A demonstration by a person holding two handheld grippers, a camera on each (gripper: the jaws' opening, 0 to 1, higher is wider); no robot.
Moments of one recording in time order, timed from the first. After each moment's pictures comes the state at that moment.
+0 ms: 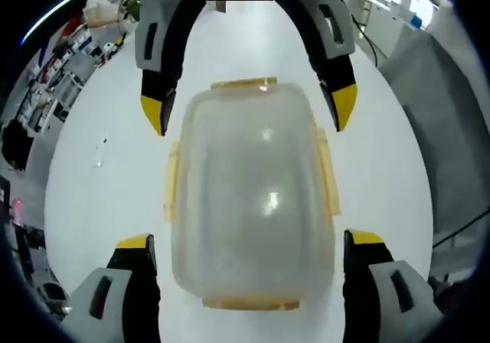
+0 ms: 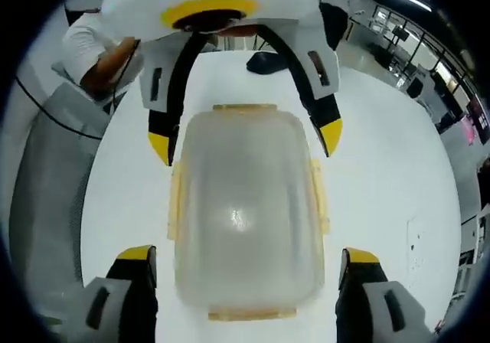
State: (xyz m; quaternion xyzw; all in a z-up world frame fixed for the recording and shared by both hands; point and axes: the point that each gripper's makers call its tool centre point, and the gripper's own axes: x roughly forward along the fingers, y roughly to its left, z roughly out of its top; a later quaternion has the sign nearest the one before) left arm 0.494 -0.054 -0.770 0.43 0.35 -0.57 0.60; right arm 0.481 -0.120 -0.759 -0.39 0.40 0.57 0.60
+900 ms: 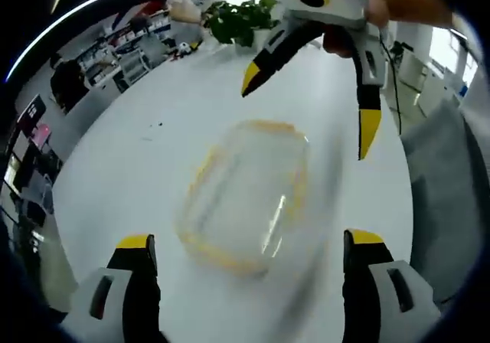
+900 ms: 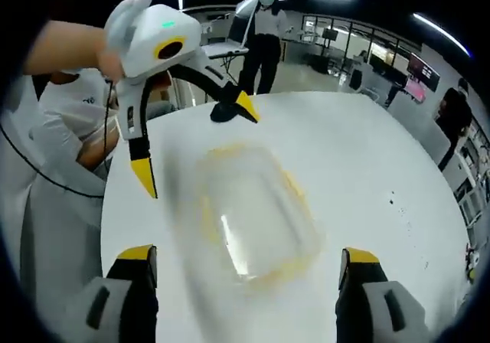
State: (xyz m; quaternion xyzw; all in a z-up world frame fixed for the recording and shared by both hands) left arm 0.453 -0.034 -0.721 0.27 0.34 -0.47 0.77; right arm 0.444 -0.145 -0.717 -0.25 0.37 0.49 0.75
